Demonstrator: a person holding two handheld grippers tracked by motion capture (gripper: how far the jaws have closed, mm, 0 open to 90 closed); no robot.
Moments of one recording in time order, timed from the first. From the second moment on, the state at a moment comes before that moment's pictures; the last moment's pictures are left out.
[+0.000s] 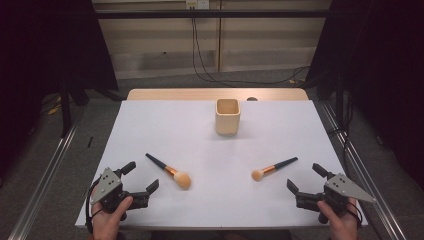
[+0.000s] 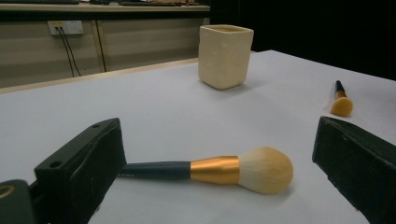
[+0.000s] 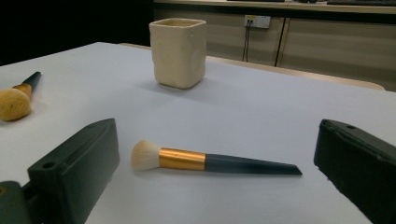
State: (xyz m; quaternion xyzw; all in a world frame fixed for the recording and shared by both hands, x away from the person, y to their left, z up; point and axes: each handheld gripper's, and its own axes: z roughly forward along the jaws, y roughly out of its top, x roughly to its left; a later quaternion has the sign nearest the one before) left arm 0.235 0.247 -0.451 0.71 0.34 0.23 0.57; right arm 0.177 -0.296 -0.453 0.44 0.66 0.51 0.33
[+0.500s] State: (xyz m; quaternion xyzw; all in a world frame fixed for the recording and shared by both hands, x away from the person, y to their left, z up) left arm 0.233 0.247 -0.448 0.71 0.33 0.23 0.57; right arm 0.178 -0.294 -0.453 0.44 0.66 0.51 0.33
